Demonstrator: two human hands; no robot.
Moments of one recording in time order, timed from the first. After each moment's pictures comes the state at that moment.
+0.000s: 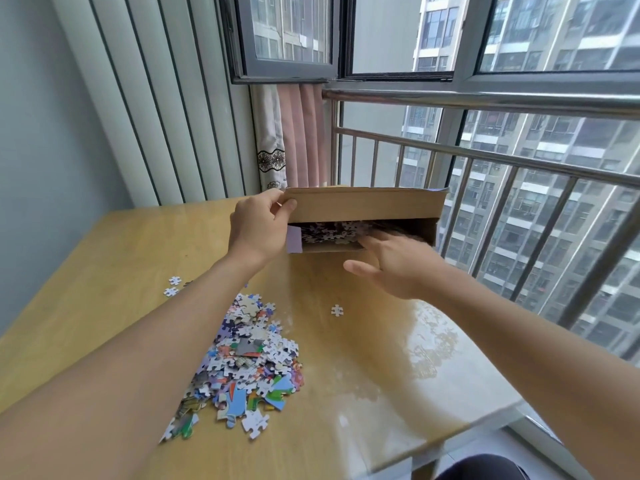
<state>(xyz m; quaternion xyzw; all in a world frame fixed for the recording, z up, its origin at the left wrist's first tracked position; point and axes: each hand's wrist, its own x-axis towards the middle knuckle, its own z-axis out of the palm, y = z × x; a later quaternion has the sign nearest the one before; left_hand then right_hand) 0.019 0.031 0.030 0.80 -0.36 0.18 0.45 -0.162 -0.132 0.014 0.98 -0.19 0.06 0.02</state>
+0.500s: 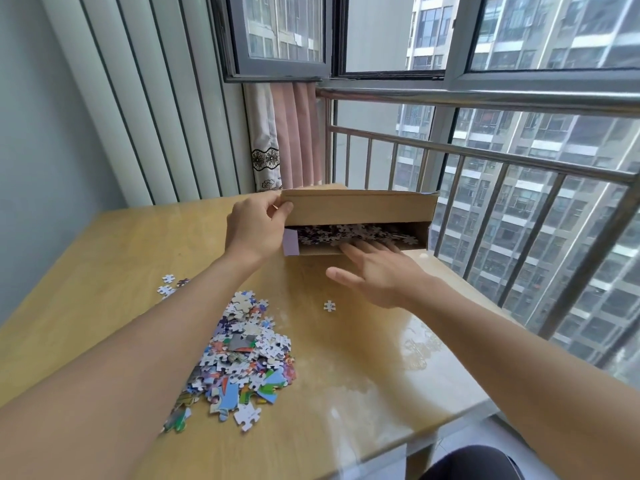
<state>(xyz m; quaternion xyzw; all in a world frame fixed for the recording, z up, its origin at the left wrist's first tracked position) 0.009 0.029 0.028 0.81 -0.35 0.18 0.44 -0.158 -0.125 -0.011 0.98 -0.17 0.05 -0.01</state>
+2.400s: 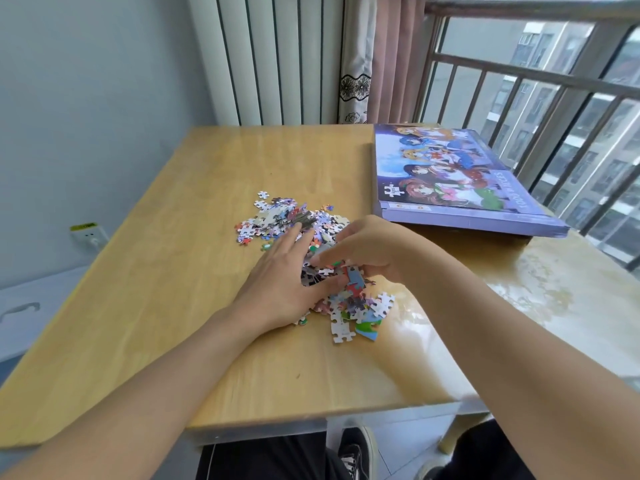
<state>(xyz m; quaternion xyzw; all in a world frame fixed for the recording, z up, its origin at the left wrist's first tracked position) -0.033 0.196 -0.084 0.90 -0.35 -0.06 0.25 -0.091 0.046 -0.014 0.83 -0.27 -0.09 -0.47</state>
